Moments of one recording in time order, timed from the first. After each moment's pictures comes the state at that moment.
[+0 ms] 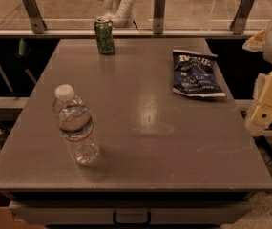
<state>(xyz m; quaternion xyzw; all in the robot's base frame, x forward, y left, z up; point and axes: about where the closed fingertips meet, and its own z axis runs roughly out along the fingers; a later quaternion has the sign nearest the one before) 0.438 -0.217 0.976 -0.60 0.78 -0.03 0.16</state>
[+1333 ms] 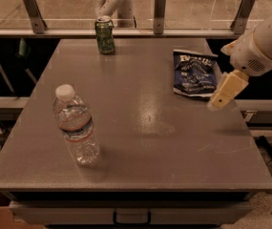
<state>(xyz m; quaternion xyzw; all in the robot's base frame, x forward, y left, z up) 0.559 -0.219 0.899 -0.56 0.79 0.01 0.26</state>
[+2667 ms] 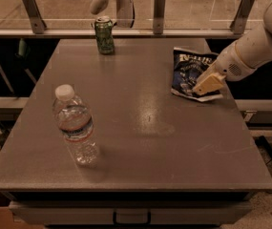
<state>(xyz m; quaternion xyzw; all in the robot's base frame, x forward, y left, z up) 0.607 -0.208 0.842 -0.50 0.82 0.10 0.26</state>
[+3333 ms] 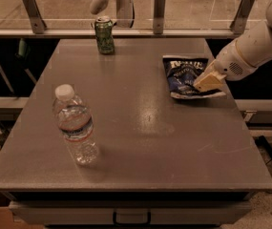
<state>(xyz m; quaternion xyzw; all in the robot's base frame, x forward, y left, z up) 0.593 -0.195 0.856 -0.51 0.81 0.12 0.26</state>
